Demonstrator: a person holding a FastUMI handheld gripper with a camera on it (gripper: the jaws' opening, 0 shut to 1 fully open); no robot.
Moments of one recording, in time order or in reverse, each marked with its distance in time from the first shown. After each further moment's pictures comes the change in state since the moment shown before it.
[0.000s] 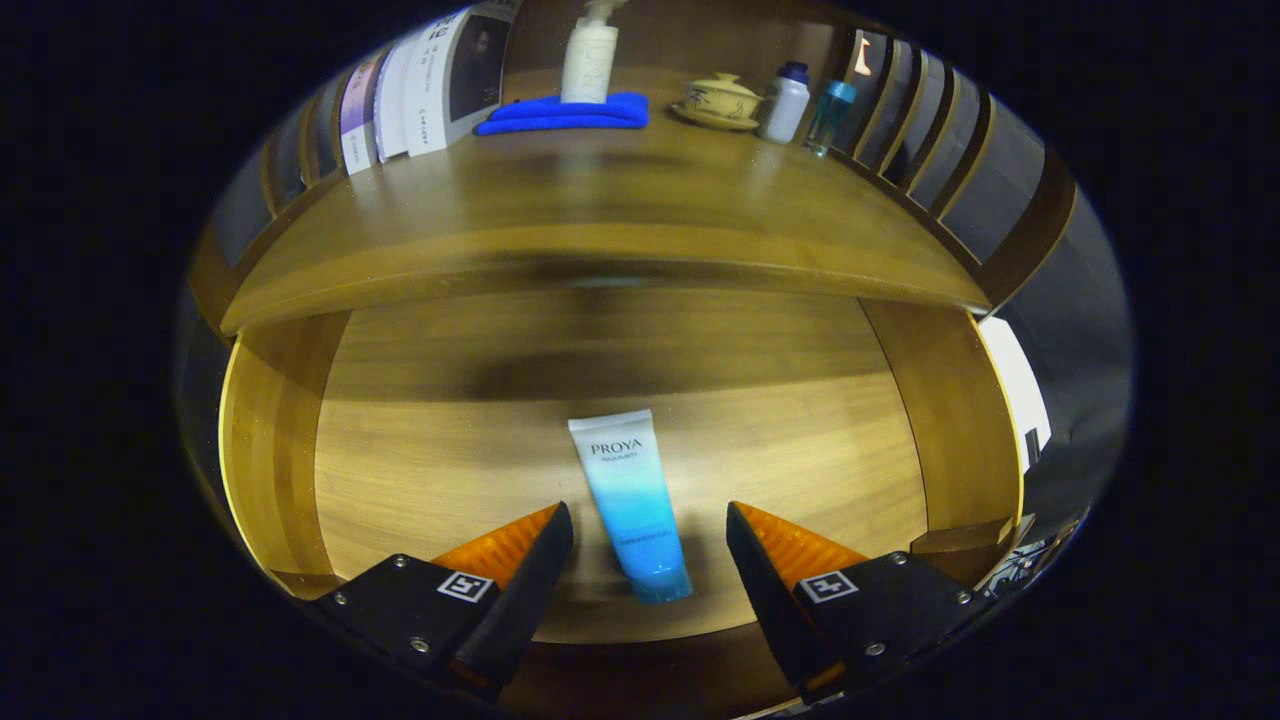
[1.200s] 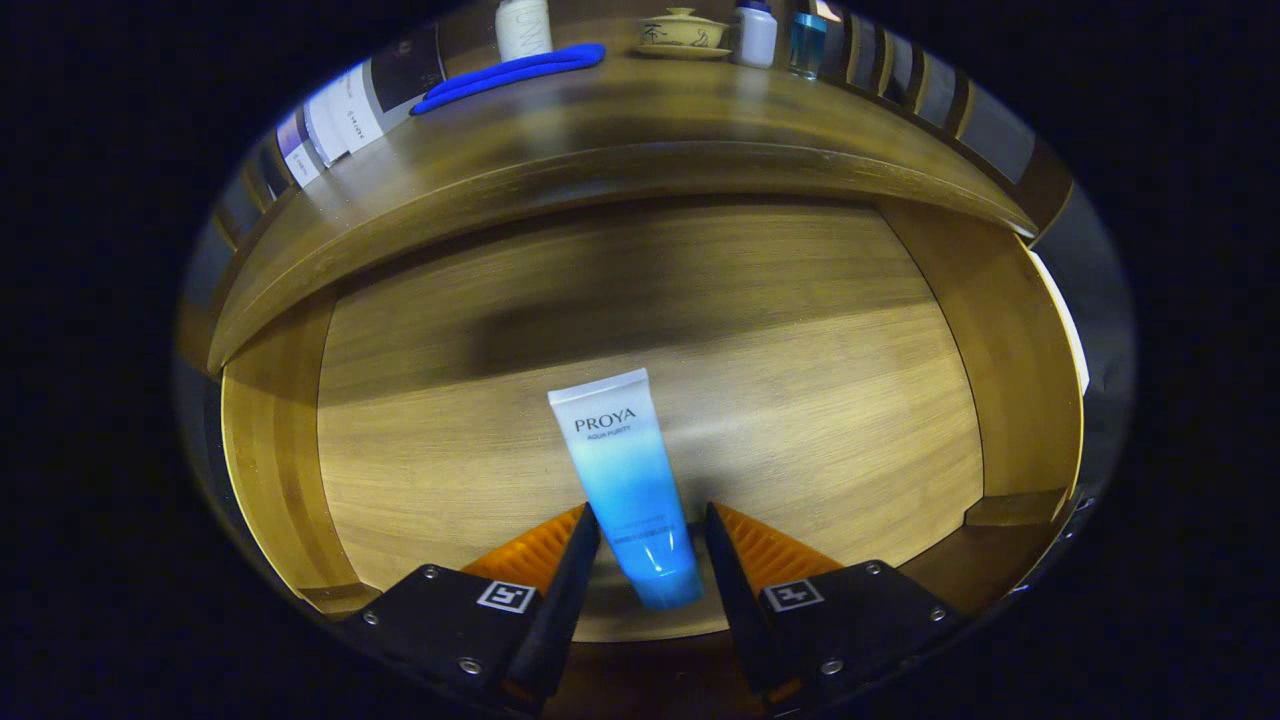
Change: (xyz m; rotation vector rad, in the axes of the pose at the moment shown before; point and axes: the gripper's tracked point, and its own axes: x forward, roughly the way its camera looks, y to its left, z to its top) arm 0.024 0.002 -0.017 0.103 0.156 0.110
